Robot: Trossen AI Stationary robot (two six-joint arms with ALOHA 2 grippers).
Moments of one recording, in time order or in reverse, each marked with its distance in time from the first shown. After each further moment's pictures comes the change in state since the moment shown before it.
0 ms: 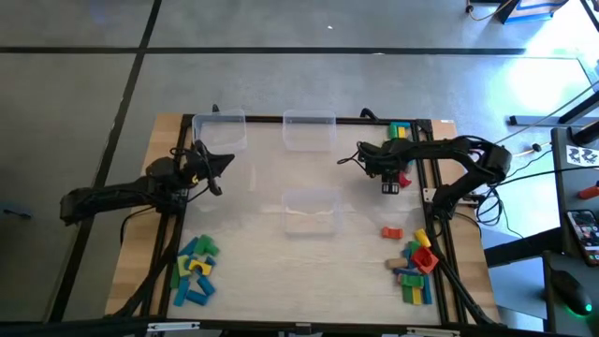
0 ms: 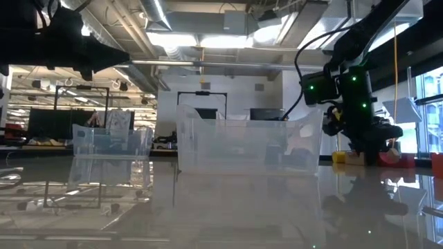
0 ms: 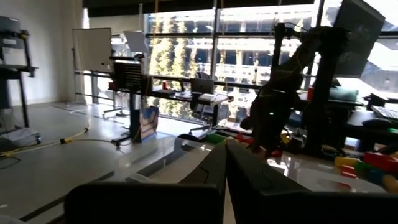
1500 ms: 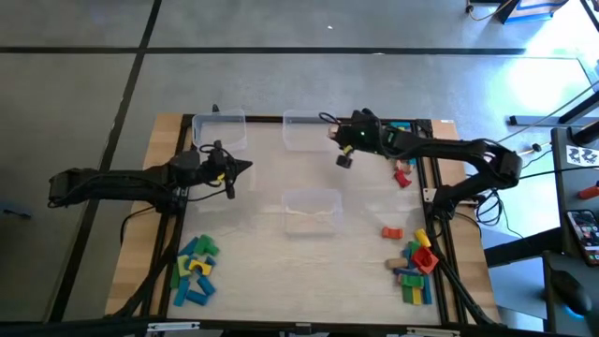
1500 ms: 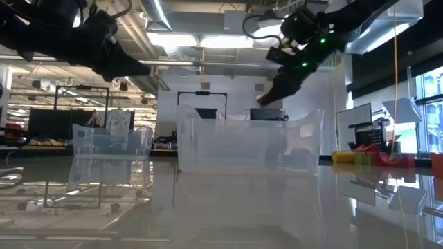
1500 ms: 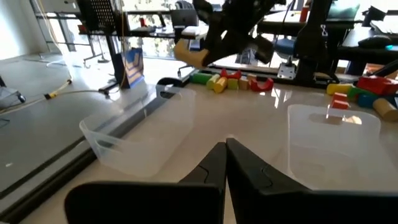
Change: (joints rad) left arm -0.040 0.458 0.195 -0.035 0.029 0.030; right arm 0.058 -0.103 0.151 0.800 -0.177 0.019
